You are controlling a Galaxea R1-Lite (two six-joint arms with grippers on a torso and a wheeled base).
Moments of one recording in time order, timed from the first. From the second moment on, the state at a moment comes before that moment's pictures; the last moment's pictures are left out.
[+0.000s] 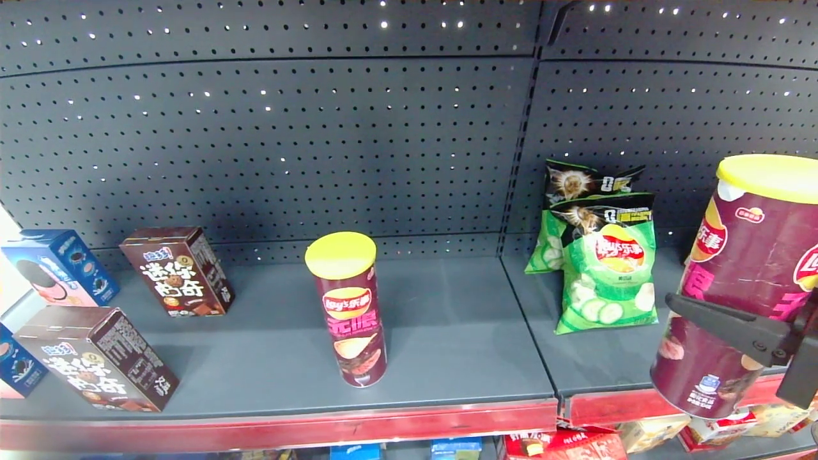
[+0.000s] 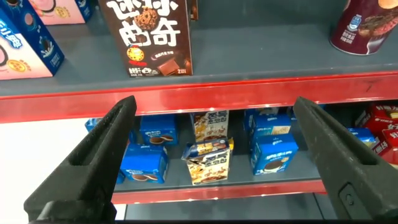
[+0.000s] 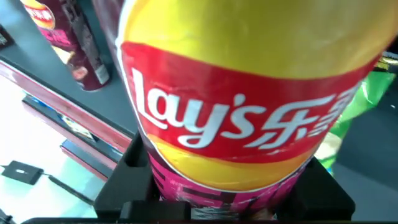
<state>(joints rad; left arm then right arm) 0.03 0.07 0.00 0.00 -0.01 0.01 0.51 1.03 -0.60 -0.30 0.05 -0.10</state>
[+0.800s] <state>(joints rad) 0.03 0.07 0.00 0.00 -0.01 0.01 0.42 1.35 -0.56 -0.73 0.02 -0.11</state>
